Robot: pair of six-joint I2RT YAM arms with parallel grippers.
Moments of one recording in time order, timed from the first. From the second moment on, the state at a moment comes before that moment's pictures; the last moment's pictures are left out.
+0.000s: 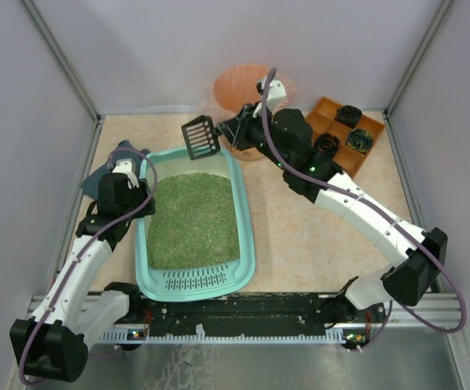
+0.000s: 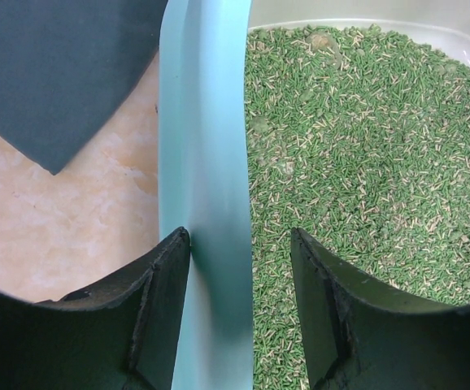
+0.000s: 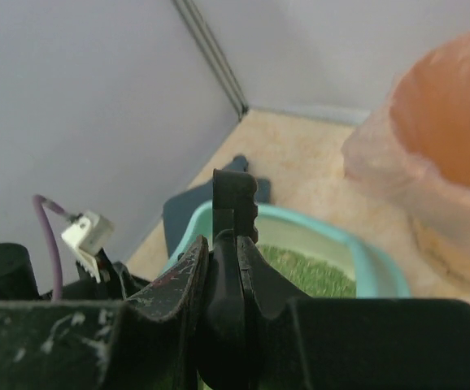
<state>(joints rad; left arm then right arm) -0.16 0.90 0.70 -0.43 -0.11 -0.24 0.76 1.40 1.46 0.00 0.05 0.39</state>
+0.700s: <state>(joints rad) -0.16 0.91 0.70 -0.43 -0.12 -0.24 0.81 1.99 1.70 -0.32 0.18 0.63</state>
